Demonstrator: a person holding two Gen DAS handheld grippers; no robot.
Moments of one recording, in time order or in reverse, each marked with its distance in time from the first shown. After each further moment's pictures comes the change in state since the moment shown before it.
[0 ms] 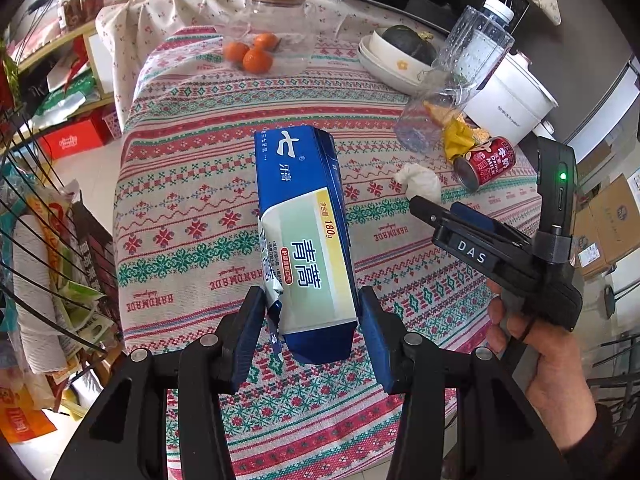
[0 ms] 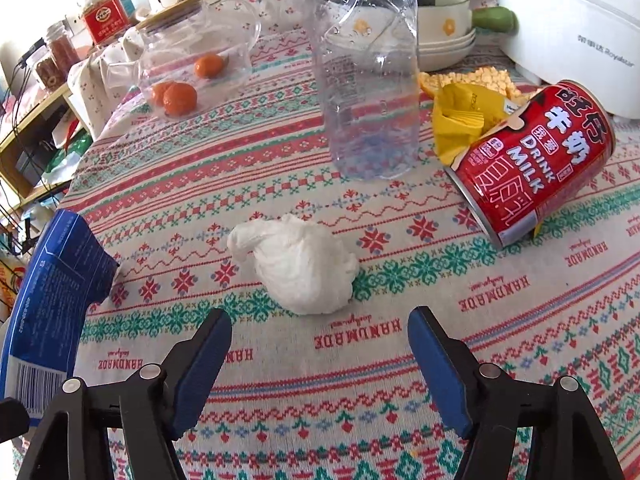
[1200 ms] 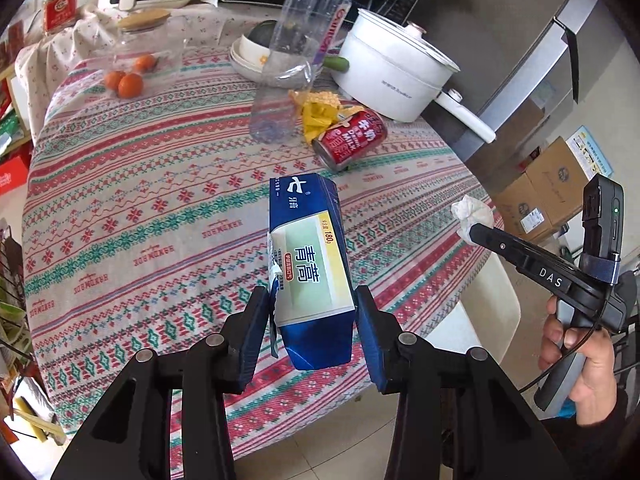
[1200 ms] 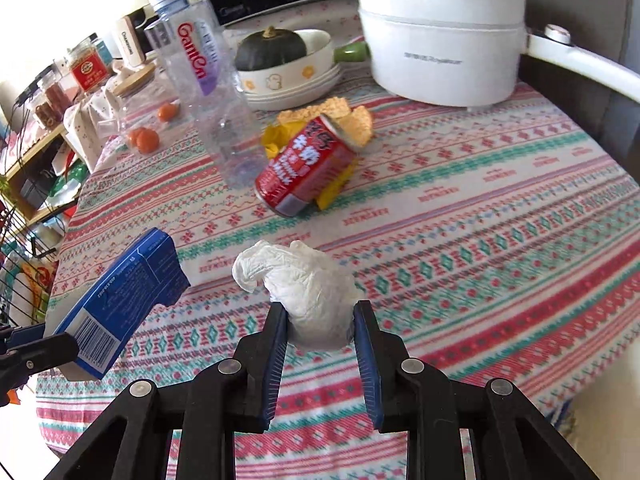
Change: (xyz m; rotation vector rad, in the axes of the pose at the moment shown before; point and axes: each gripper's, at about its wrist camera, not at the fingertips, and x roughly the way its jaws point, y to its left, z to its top) left arm -0.017 -0.116 -0.016 0.143 0.000 -0.226; right arm -0.155 -0.120 -0.028 0.093 -0.009 -0.032
